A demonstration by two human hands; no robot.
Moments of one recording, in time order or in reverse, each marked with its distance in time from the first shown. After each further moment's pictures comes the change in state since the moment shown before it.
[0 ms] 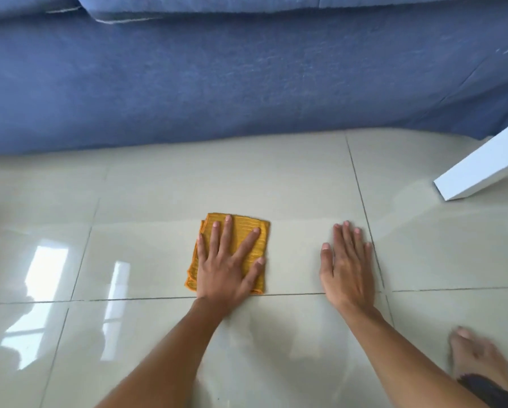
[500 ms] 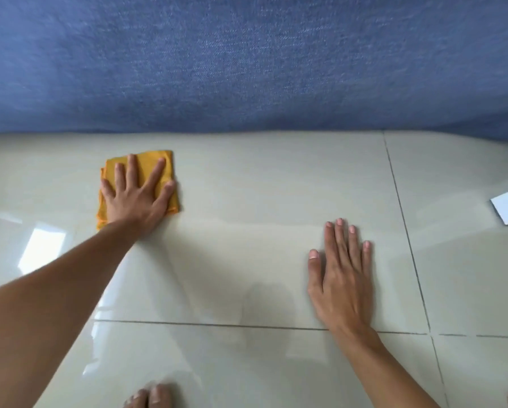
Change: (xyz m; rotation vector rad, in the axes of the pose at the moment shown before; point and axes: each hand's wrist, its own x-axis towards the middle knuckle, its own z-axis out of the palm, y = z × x) left_hand 0.136 -0.195 -0.022 0.015 -0.007 -0.387; right_hand 0.024 -0.042 0.050 -0.096 0.158 -0.171
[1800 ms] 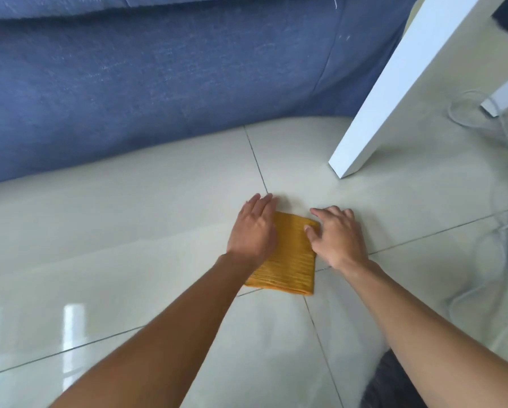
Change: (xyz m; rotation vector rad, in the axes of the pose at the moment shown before) left_hand -0.197 0.360 -0.009 -0.298 -0.163 0.824; right_hand 0.014 0.180 -0.112 0.079 -0.193 0.280
